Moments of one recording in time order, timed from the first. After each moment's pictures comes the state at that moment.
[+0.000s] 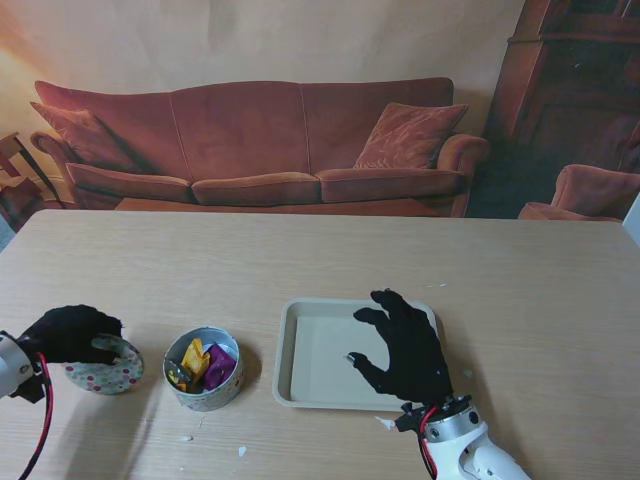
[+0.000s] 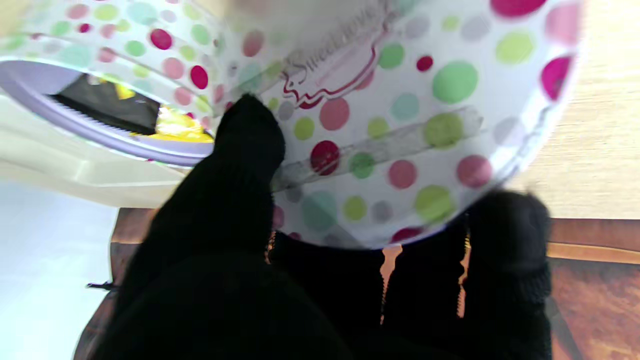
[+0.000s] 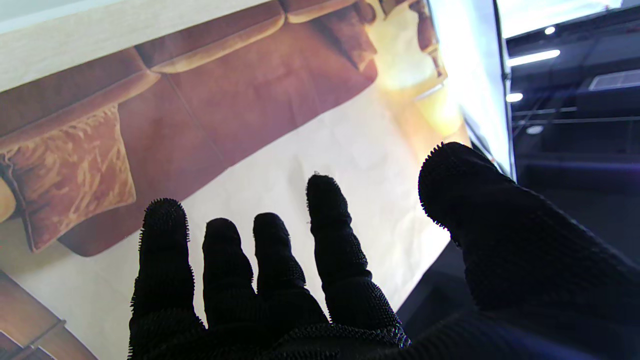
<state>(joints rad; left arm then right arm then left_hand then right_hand) 1.76 -0.99 -1.83 -1.57 0.88 -0.62 -0.32 -1.89 -1.14 1.19 -1.74 -0.93 -0.26 -0.66 0.94 -0.52 0.38 -0.11 0.90 0.06 0.88 0.30 1.15 0.07 0.47 0.66 0.93 0.28 0.79 0.89 0.62 0.40 1.47 0.77 0.43 -0.52 0.92 -0.11 0.52 0.16 0.64 0.37 0.38 0.23 0.45 0.25 0.39 0.20 0.18 0.17 0.21 0.25 0.84 0.21</state>
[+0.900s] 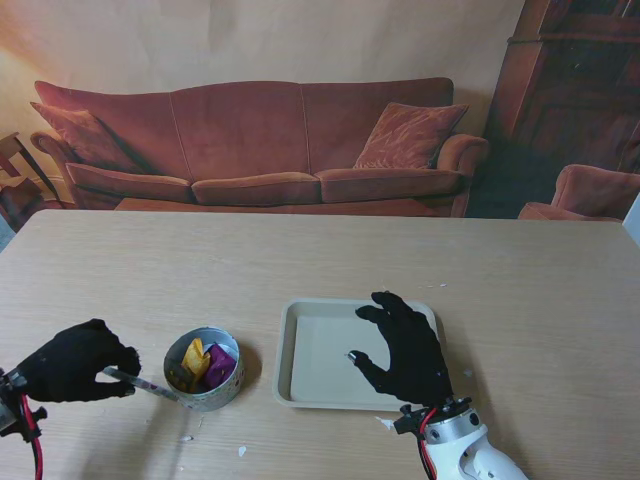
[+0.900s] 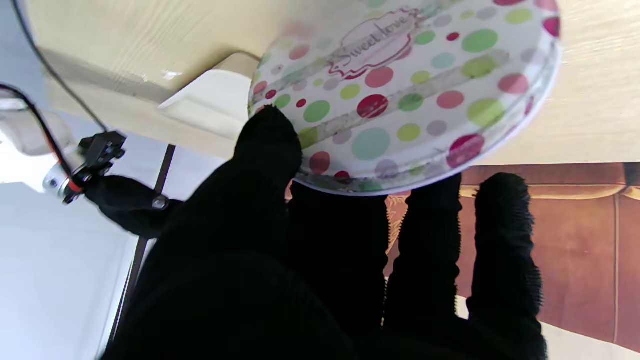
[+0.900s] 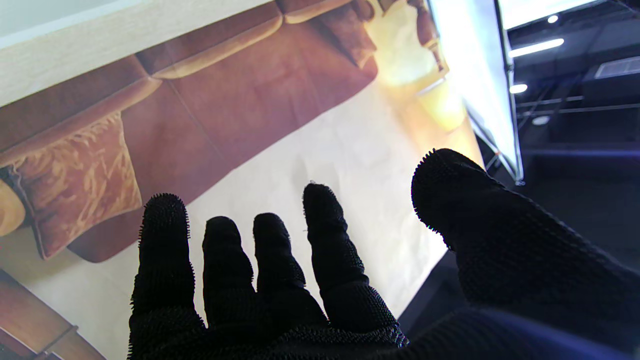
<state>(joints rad) 2.01 -1.01 -1.94 -1.82 0.71 -0.90 -0.27 -1.90 -1.14 1.20 -1.75 -0.90 -0.26 -0.65 0.96 -0.50 0.45 -0.12 0.87 0.10 0.89 0.43 1.14 0.10 0.45 0.63 0.89 0.24 0.69 0.81 0.38 0.38 1.03 0.67 0.44 -0.48 0.92 -0.11 0.46 0.20 0.64 0.37 0.37 0.23 0.46 0.26 0.40 0.20 0.18 0.17 0.24 0.25 0.87 0.21</state>
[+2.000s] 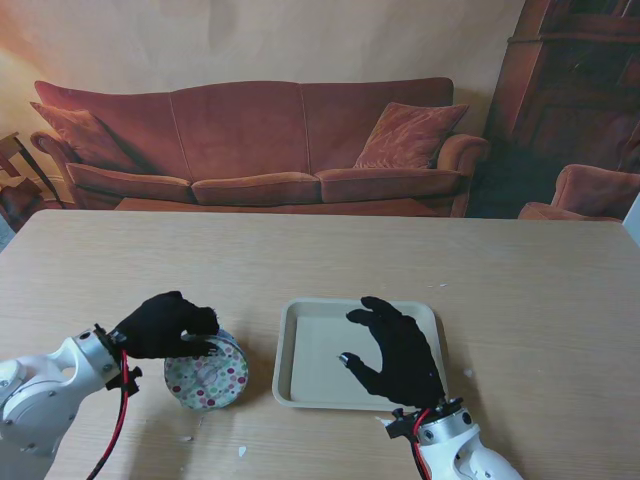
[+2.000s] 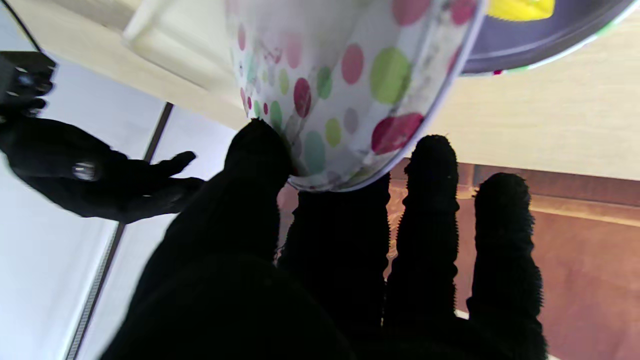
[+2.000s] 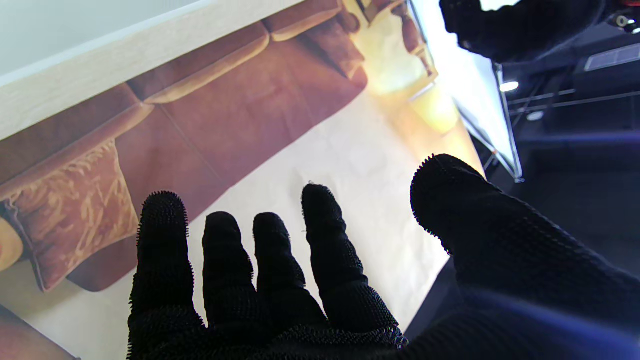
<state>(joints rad) 1.73 -1.02 -1.54 -1.72 0.72 -0.62 -0.21 -1.90 -1.15 1.17 -1.76 -0.85 -0.27 -0.59 0.94 -0.42 0.39 -0.12 0.77 0.15 0.90 0.58 1.08 0.11 0.58 0.70 0.88 0.22 0.72 0.85 0.38 0.39 1.06 0.67 0.44 -0.45 0.91 -0.11 0.46 0.21 0.64 0.37 0.37 0.23 0.47 0.26 0.43 0.20 0.21 0.18 0.25 0.26 0.88 0.21</state>
